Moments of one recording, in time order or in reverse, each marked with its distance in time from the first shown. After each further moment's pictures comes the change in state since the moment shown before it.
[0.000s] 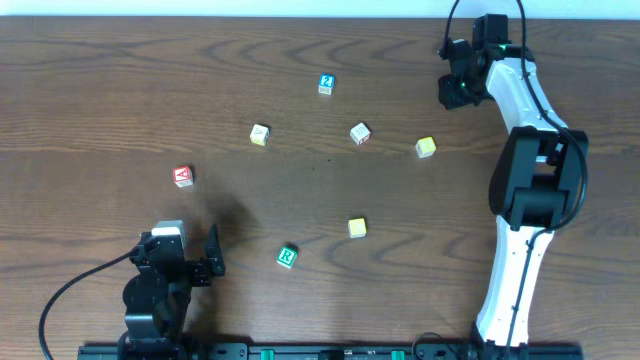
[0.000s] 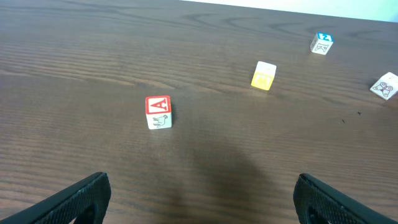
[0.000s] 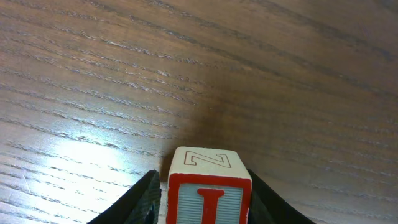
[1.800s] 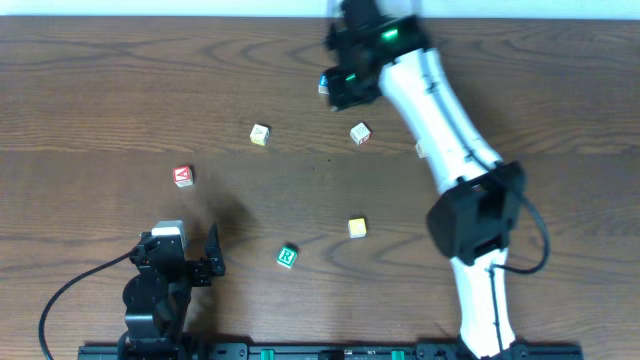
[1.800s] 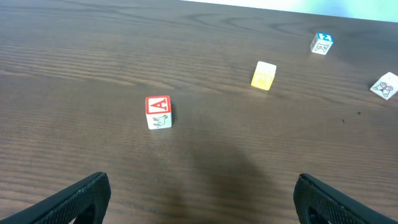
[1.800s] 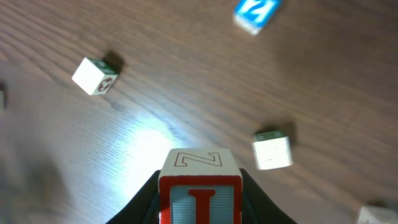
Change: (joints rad) left arm 0.000 0.000 0.000 0.000 0.000 0.000; right arm 0.549 -0.161 0.262 -0.423 0.016 0.507
